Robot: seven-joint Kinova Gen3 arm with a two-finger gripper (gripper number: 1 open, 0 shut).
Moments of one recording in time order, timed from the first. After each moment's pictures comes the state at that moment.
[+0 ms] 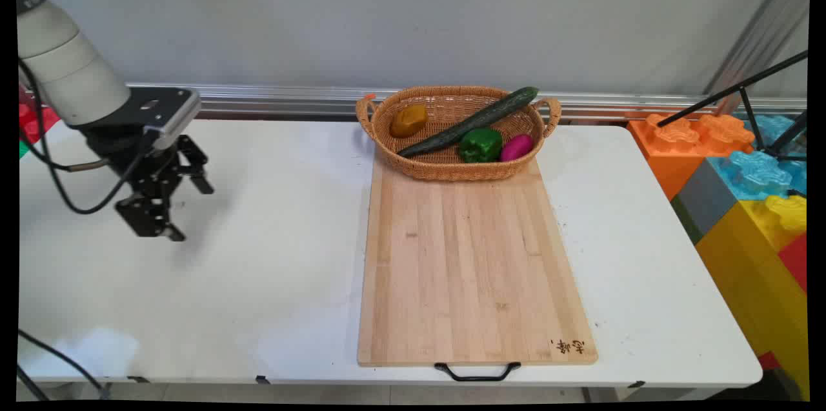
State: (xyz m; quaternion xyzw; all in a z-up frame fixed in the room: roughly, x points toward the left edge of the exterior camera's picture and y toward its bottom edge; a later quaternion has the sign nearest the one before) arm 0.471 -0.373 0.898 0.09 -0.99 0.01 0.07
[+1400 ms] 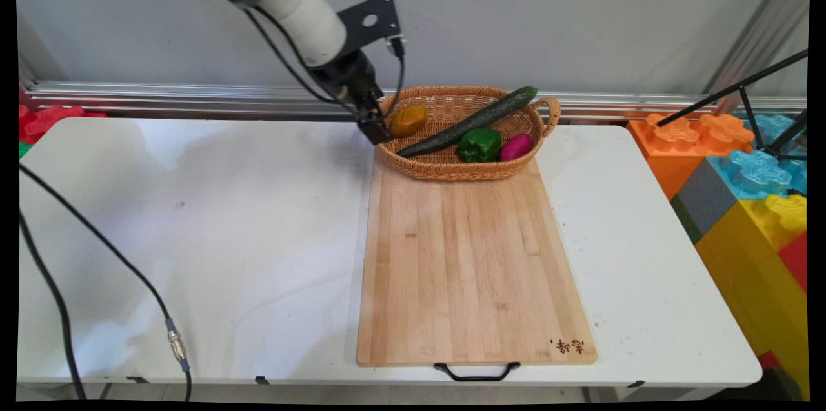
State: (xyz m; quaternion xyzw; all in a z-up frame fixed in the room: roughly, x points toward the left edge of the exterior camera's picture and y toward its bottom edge) arm 0.274 -0.522 0.916 0.23 -0.94 0.20 0.15
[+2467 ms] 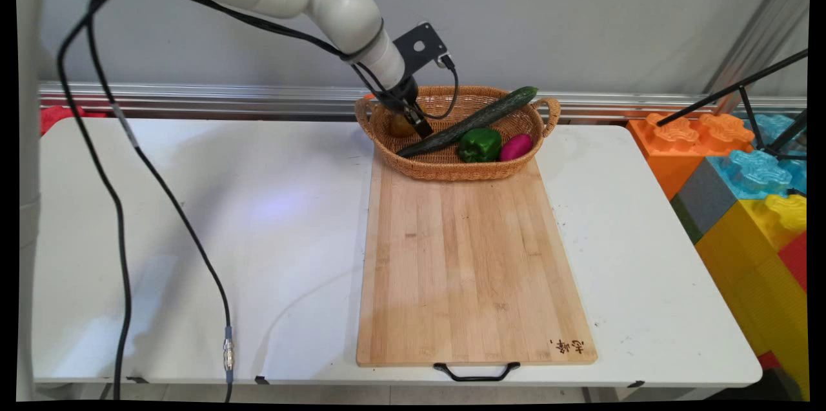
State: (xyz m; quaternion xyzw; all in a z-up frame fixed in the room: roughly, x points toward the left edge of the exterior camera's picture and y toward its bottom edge) arm 0.235 -0.629 0.815 0.36 -0.89 0.25 0.15
